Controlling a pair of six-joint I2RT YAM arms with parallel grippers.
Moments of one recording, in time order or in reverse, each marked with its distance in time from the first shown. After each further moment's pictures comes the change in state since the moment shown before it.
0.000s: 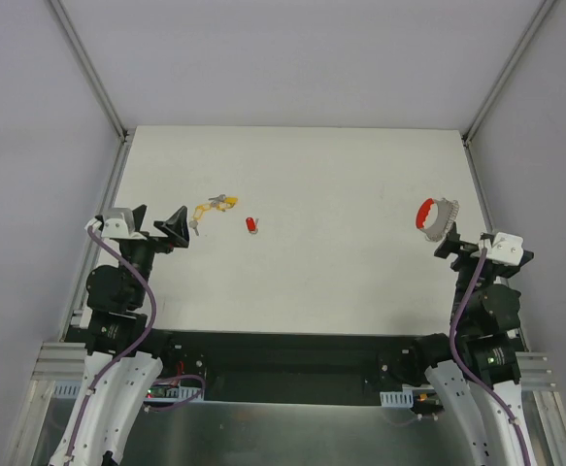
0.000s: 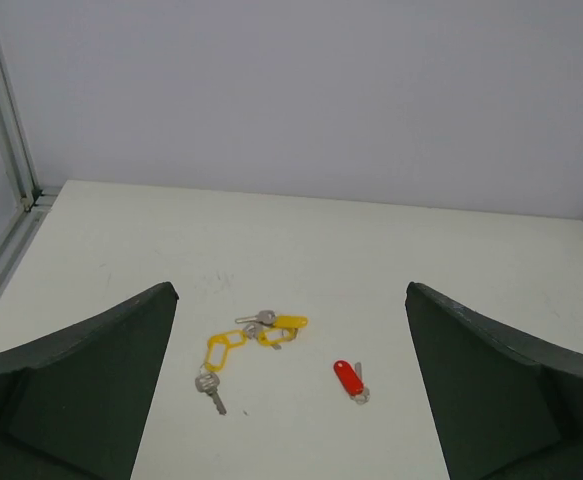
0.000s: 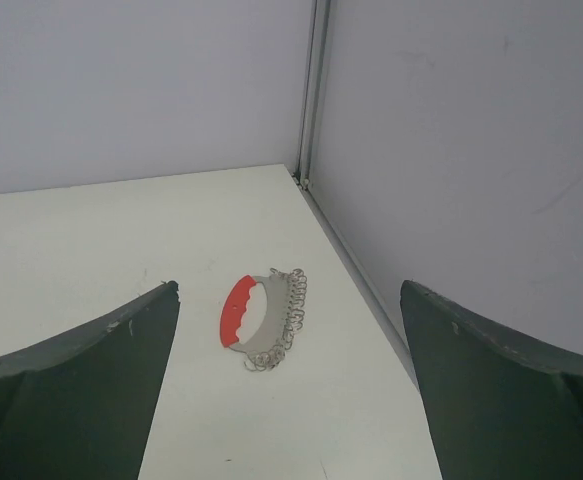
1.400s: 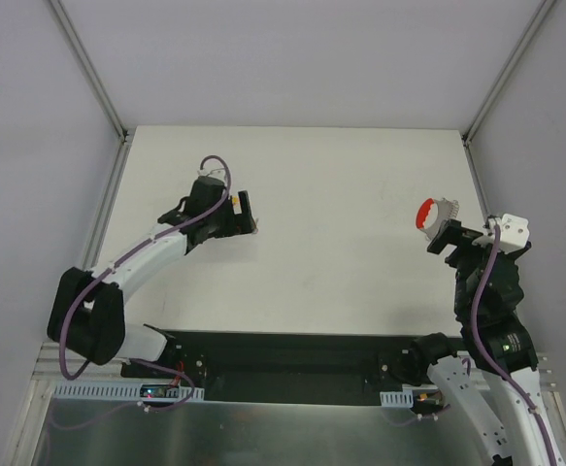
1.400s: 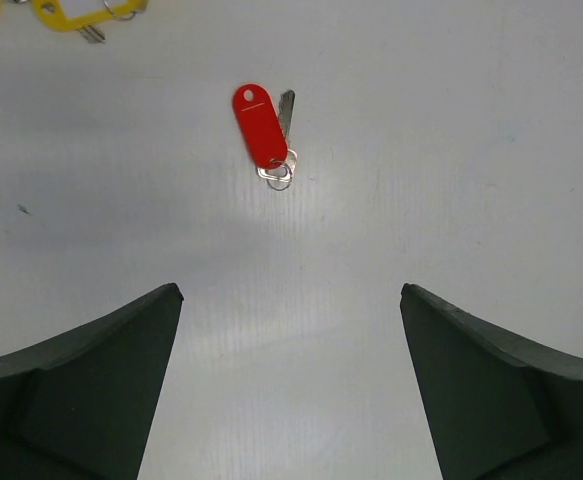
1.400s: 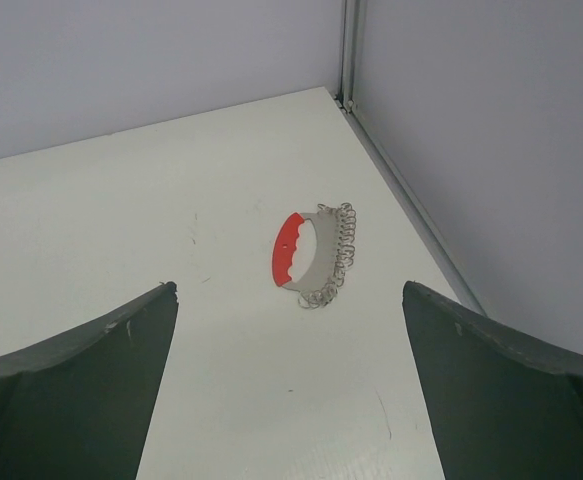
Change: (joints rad) left arm -0.201 1.018 0.369 -0.314 0.115 -0.338; right arm 0.074 0.179 0.201 -0.266 0.044 0.262
